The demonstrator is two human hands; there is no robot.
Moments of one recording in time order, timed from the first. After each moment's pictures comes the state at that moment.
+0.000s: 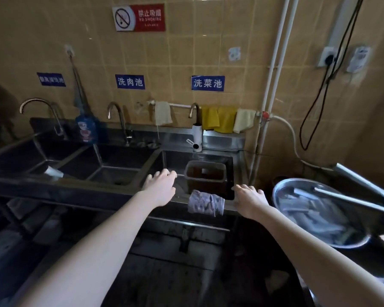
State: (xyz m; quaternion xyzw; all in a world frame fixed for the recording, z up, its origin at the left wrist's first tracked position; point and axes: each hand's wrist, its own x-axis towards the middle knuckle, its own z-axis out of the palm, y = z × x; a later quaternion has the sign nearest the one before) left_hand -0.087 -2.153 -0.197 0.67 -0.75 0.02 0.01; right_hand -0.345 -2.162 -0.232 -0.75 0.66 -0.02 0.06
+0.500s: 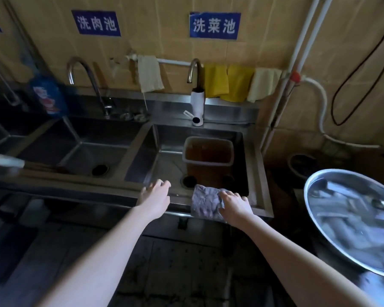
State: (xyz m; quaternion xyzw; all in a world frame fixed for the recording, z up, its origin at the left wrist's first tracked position) left_hand -0.044 -2.312 -0.336 0.68 -0.73 -0.09 -0.02; right_hand -0.279 -2.316 -0.367 -0.74 0.65 0.04 0.16
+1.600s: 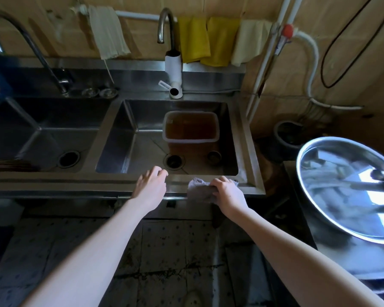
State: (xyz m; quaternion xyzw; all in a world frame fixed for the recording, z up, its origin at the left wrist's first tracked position) left_hand -0.065 -2.349 -0.389 0.61 -0.78 -0.09 0.02; right_hand -0.293 -2.318 -0.412 -0.71 0.67 -0.09 0.18
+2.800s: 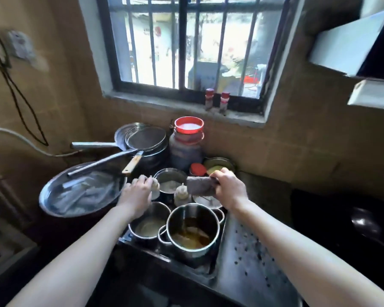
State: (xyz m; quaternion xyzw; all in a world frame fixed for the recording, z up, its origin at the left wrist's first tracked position) left_hand -0.489 -2.017 -0.248 0.11 -0.99 0.00 0.08; right_hand -0.579 -1.770 -0.225 -0.24 0.94 -0.21 -0.10
